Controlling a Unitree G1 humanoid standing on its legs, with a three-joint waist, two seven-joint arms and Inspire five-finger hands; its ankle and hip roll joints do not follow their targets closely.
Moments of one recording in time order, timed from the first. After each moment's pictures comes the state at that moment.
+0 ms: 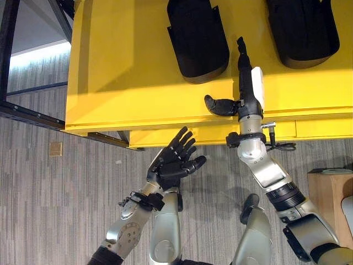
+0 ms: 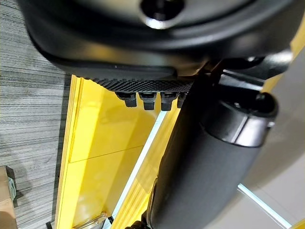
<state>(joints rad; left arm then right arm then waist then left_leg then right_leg) -0.05 0.41 -0.37 -0.04 -0.97 -0.11 -0.17 -0.68 -0.38 0.37 0.13 -0.07 0.09 -0.51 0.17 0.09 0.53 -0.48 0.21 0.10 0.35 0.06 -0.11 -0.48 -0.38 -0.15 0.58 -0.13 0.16</state>
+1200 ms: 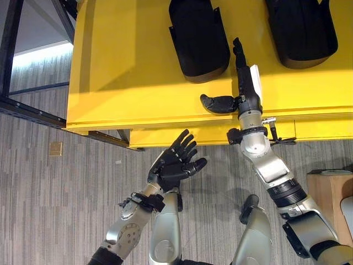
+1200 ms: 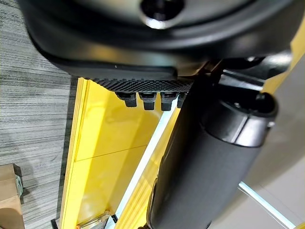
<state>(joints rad) -0.05 0.41 -0.37 -0.04 -0.97 -0.09 -0.17 -0.71 -0.37 0.35 0.13 0.04 0.10 -0.42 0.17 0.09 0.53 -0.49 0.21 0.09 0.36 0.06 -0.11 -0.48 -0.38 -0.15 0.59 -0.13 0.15</state>
